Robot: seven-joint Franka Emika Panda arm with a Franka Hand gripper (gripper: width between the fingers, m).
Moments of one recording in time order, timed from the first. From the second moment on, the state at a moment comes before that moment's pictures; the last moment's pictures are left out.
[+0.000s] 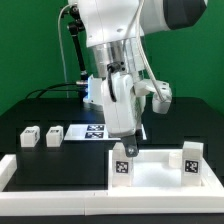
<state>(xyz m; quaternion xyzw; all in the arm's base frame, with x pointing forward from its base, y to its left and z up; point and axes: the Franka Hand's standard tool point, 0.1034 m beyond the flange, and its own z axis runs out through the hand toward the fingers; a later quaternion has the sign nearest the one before) 0.622 0.025 0.090 -0.64 0.76 0.03 0.10</state>
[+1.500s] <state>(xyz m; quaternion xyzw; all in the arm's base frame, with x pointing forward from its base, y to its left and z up) 0.613 0.022 0.107 -0.96 0.24 -0.05 0.09</state>
